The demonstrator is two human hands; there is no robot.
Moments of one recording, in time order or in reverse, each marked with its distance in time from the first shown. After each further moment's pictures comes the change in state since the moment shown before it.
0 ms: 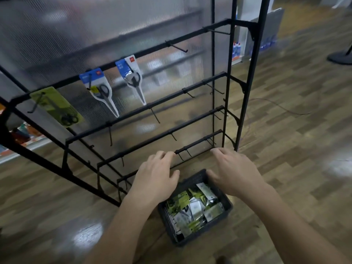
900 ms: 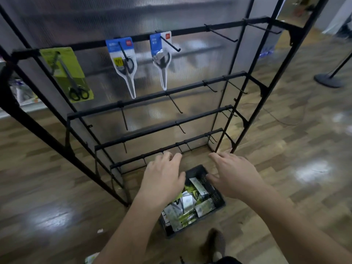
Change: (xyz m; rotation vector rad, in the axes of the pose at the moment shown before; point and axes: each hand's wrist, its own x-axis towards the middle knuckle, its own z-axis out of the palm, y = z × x) left_hand -0.005 -0.125 0.028 -0.101 0.000 0.021; right_hand 0.040 -0.121 0.038 -0.221 -0.141 -0.029
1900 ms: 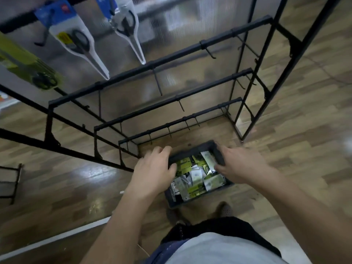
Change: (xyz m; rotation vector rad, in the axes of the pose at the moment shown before) left_hand 0.101 0.082 0.058 0.075 -0.255 -0.291; right_hand 0.109 0.172 0.057 0.062 -0.337 -0.147
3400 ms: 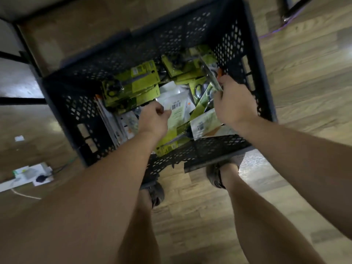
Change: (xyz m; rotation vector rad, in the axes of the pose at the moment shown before) left_hand 0.355 -0.097 0.691 -0.770 -0.223 -0.516; right_hand 0.450 0.119 0.547 0.408 0.111 0.313
